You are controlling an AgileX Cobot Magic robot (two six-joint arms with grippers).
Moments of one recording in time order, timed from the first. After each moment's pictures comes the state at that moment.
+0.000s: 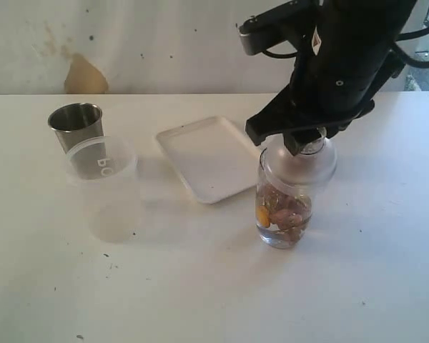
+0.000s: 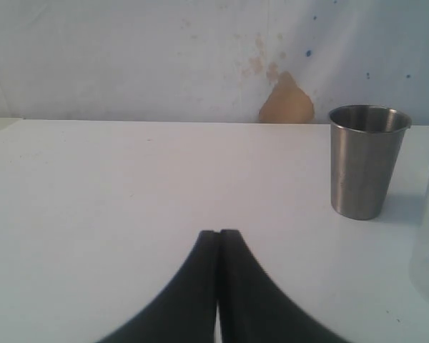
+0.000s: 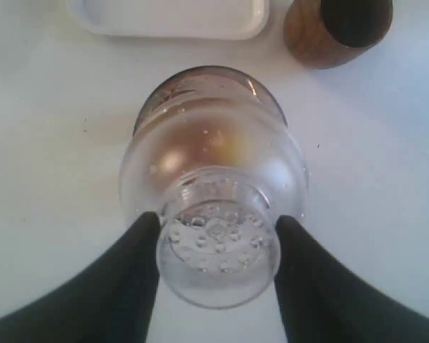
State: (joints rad) left arm 0.12 0.00 0.00 0.05 0.23 -0.02; right arm 0.50 1.56 -1.45 -0.23 1.22 0.17
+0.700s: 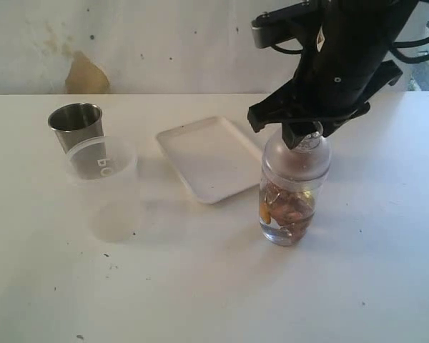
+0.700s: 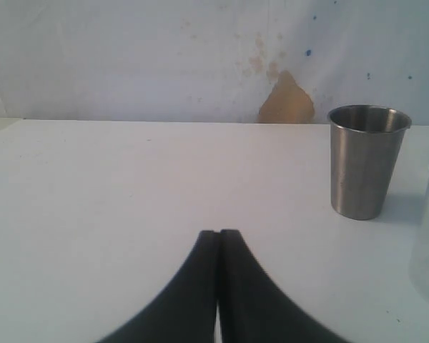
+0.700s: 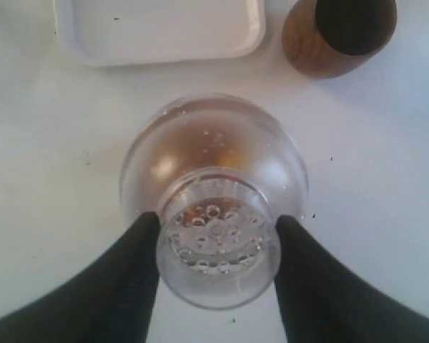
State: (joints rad) left arm 0.12 0.00 0.00 0.05 0.23 -0.02; right arm 0.42 1.61 -1.46 -0.16 1.14 0.18
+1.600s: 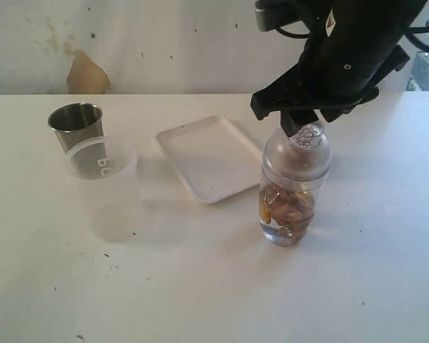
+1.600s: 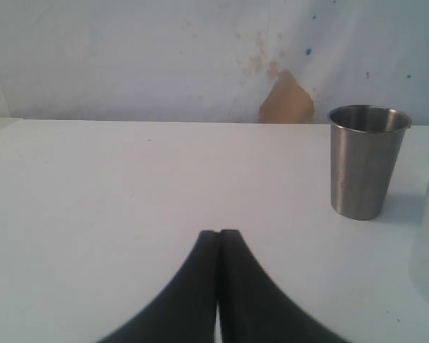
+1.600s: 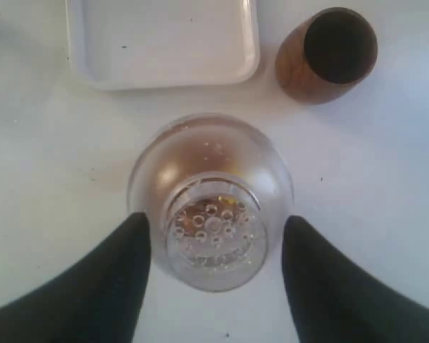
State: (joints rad) left arm 0.12 0.00 0.00 0.05 0.23 -0.02; right arm 0.42 1.56 -1.46 -0.17 1.12 0.15
